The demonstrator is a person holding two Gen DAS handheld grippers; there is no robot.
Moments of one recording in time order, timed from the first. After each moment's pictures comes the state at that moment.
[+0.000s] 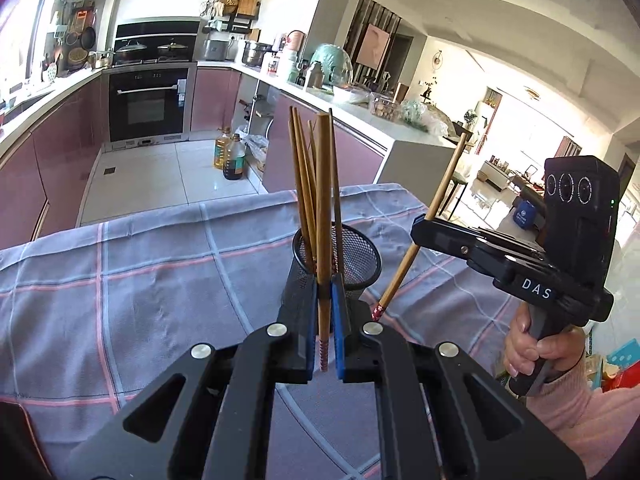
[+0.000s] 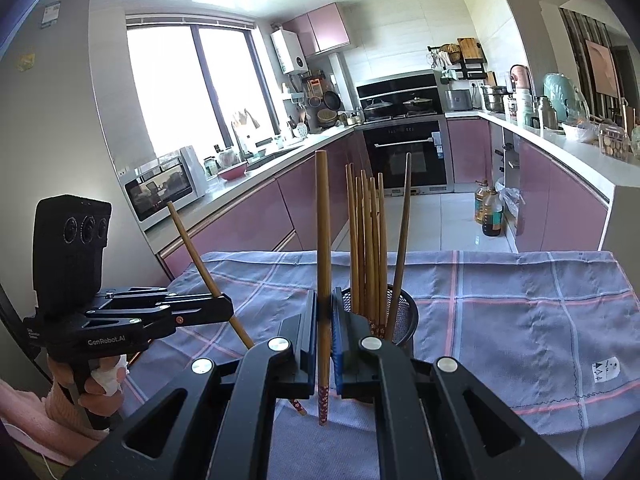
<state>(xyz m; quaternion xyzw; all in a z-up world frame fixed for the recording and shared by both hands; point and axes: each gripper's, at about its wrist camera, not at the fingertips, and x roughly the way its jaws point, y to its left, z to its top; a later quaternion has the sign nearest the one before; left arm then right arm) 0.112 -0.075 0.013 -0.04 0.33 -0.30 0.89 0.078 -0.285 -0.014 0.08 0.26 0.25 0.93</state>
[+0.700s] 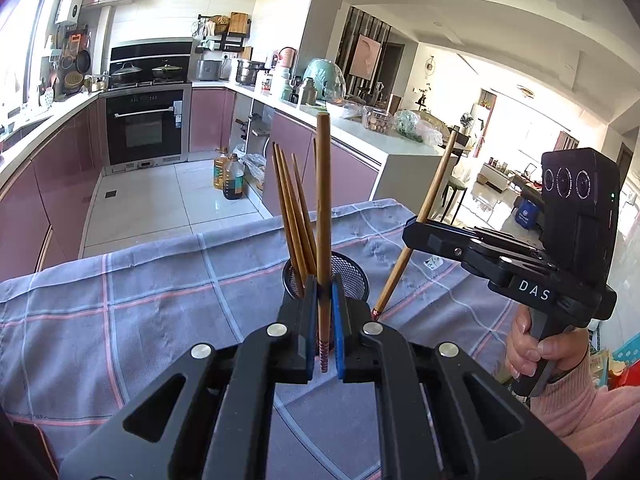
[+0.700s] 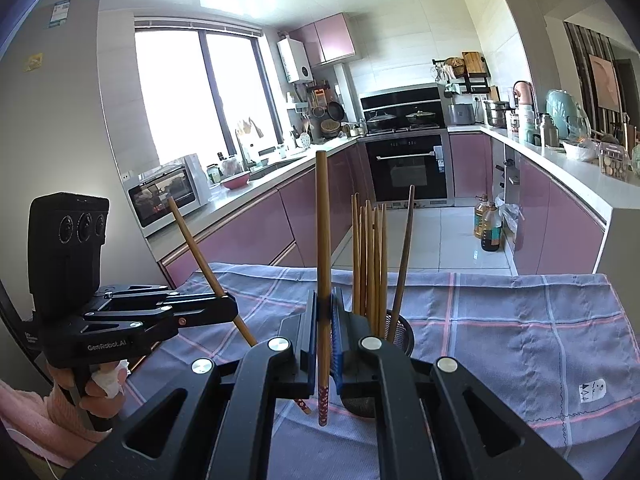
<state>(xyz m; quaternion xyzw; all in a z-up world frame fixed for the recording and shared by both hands) 0.104 -0.084 0.040 -0.02 0.30 -0.30 0.91 0.075 -0.286 0.009 0.07 0.24 0.25 0.94</state>
